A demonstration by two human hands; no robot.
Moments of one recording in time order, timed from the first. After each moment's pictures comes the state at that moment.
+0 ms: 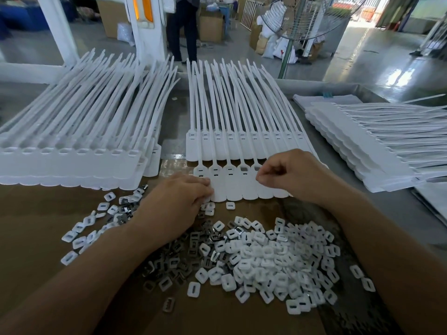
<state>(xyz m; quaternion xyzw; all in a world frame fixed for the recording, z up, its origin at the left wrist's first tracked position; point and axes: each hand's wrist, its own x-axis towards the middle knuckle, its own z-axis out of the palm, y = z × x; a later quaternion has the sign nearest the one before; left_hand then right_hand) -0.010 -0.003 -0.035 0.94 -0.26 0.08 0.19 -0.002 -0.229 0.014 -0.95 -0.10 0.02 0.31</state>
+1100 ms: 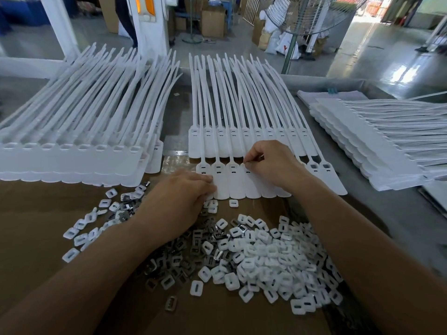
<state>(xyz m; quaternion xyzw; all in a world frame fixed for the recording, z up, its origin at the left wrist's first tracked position) -0.011 -0.003 -0.031 0.94 -0.27 0.08 0.18 0.042 -0.204 -0.017 -0.95 -0.04 -0.01 0.32</state>
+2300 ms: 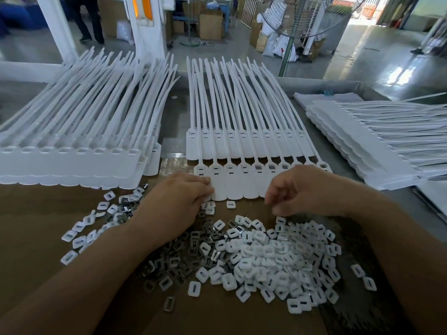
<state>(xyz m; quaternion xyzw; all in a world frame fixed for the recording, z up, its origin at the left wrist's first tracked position) -0.011 -0.001 -0.034 0.94 -0.26 0.08 0.18 -0.021 -0.237 0.024 -0.94 -0.13 0.21 0.24</state>
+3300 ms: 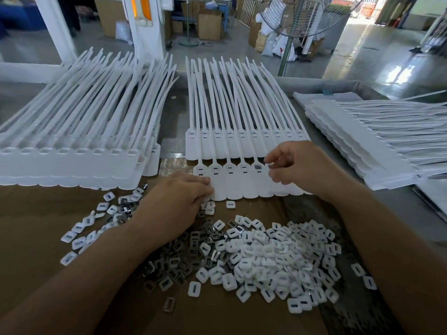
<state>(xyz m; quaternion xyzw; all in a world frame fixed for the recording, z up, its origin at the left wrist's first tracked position) -0.009 -0.003 -0.035 0.94 -0.27 0.08 0.18 0.003 -0.236 0.016 -0.93 -0.02 0.02 0.36</state>
